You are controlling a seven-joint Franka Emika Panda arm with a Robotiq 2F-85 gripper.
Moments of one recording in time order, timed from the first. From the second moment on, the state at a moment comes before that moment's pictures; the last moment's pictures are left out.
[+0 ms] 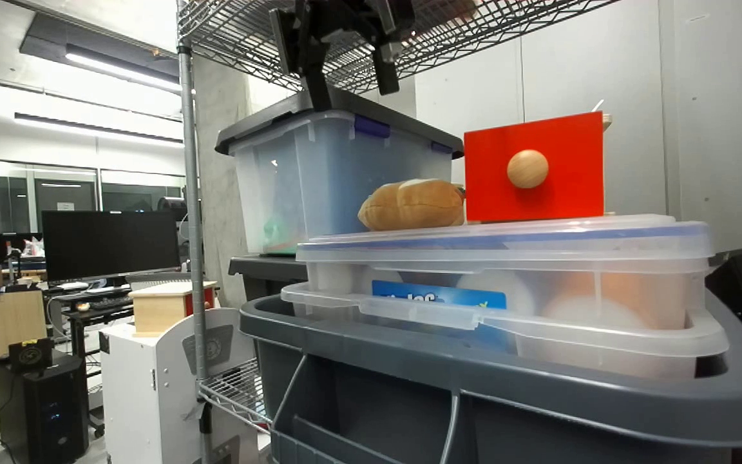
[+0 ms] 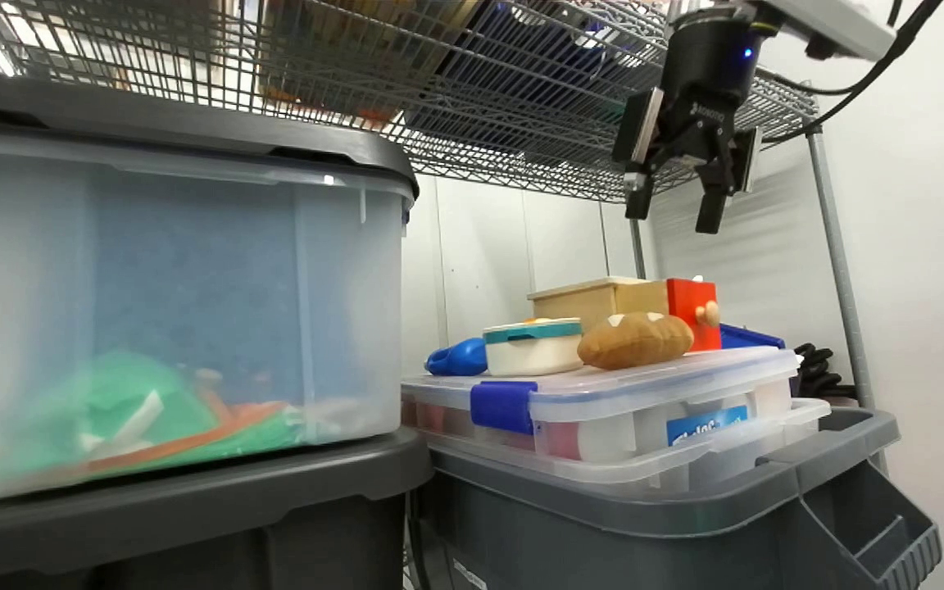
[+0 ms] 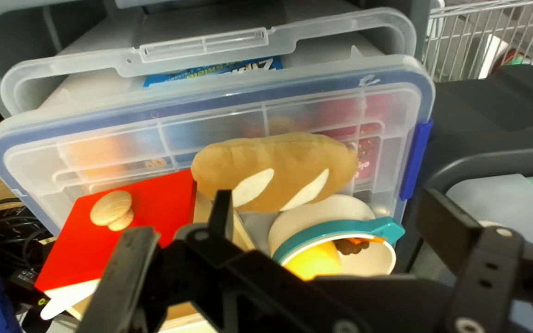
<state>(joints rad) -0.01 -0.38 -0.05 -2.30 0.09 2.29 -0.06</state>
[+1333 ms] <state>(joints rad) -0.01 -0.56 -0.01 -2.42 0.02 1.87 0.02</state>
